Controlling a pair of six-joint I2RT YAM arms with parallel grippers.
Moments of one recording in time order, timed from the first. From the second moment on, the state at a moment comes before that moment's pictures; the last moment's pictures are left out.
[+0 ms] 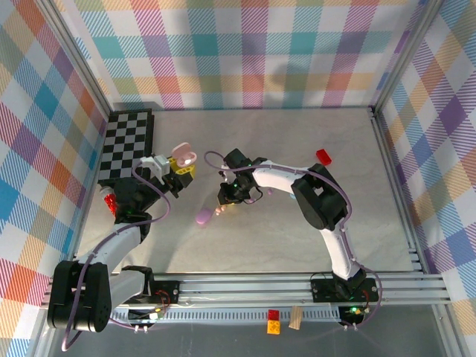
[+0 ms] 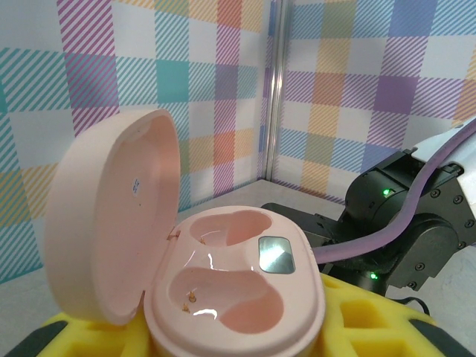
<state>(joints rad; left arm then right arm) -0.08 1.09 0.39 0.89 0.77 -0.15 0.76 2.16 1.52 -0.55 -0.46 0.47</state>
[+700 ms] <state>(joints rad) -0.12 1.08 0.39 0.89 0.78 -0.16 0.62 1.75 1.03 -0.43 -0.38 0.58</state>
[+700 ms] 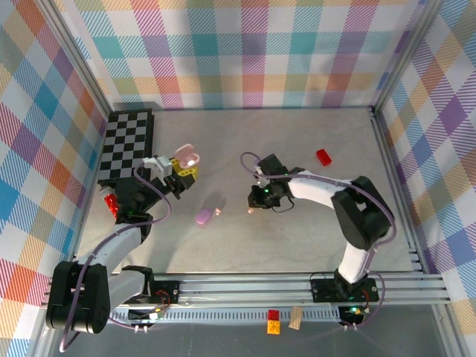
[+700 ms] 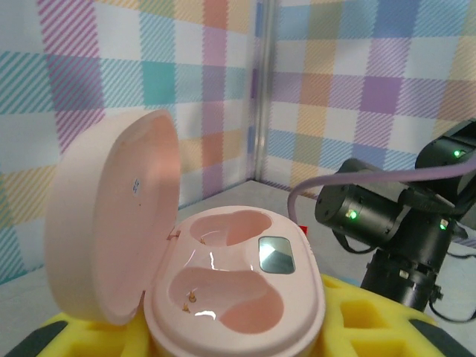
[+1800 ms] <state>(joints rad) -0.31 1.04 0.39 0.81 0.79 -0.12 0.38 1.46 0.66 -0.31 -0.40 0.66</state>
